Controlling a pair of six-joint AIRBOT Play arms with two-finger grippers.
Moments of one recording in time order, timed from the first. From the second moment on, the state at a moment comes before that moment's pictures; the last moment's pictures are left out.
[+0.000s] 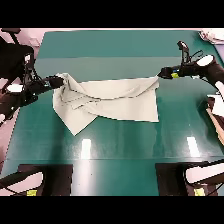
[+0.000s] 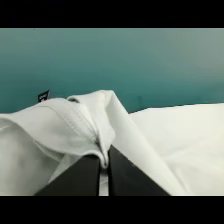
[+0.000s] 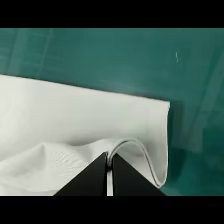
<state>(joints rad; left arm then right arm) 0.06 -1.24 0.87 0.40 -0.40 -0.66 -0.11 -1.64 1.45 -0.89 0.94 1.08</state>
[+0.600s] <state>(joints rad) 0.52 -1.16 1.00 0.86 -0.88 -1.12 -0.34 -1.57 1.48 -0.89 1.17 1.18</state>
